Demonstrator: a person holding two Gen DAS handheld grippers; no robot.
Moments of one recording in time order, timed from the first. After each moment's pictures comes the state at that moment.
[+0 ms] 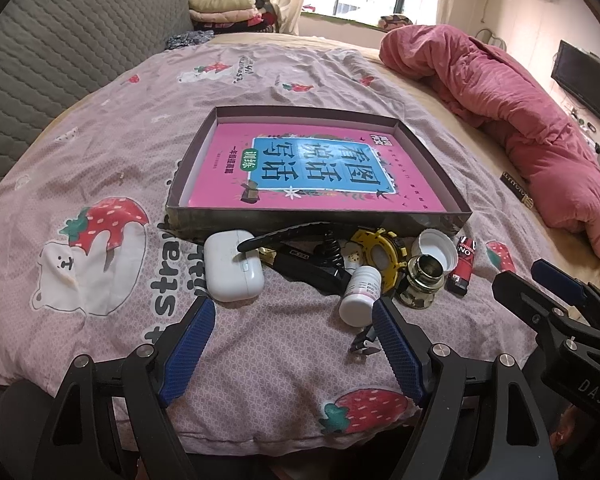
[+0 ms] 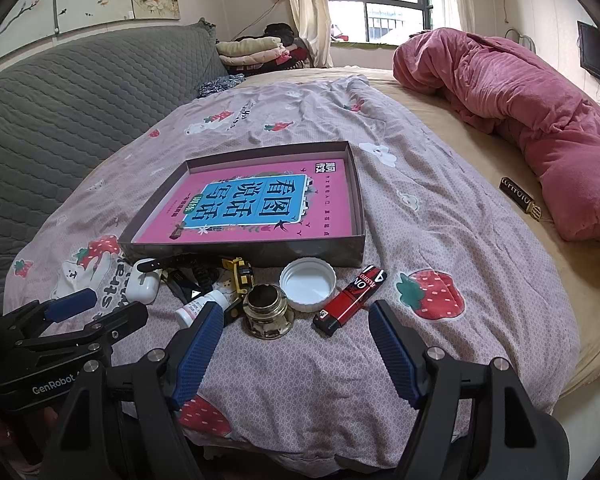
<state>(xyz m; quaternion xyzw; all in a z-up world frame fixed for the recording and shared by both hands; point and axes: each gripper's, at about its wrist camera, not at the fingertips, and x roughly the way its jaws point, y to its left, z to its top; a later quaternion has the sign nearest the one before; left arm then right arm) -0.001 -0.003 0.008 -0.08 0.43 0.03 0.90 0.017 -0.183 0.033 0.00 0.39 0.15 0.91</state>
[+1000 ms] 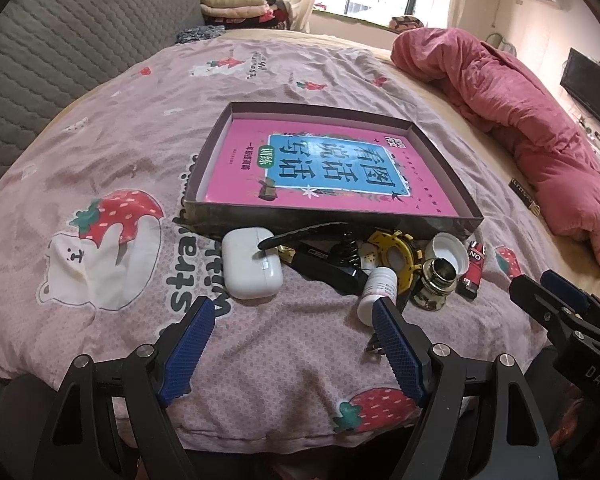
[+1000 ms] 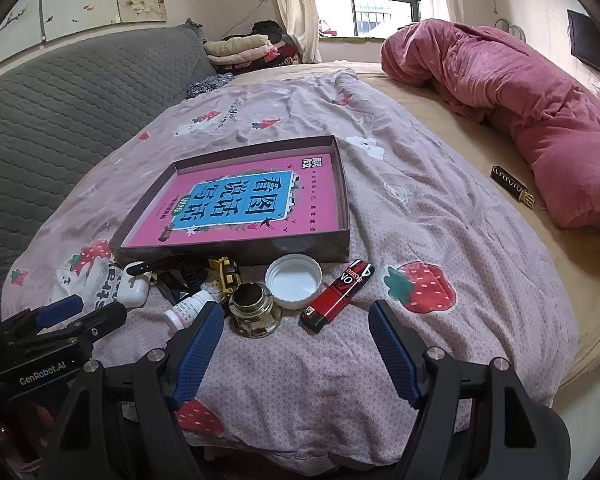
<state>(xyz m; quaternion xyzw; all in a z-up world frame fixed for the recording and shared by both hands) -0.001 0.012 0.007 -0.10 0.43 0.05 0.90 0.022 -0.194 0.029 0.02 0.40 0.13 0.91</state>
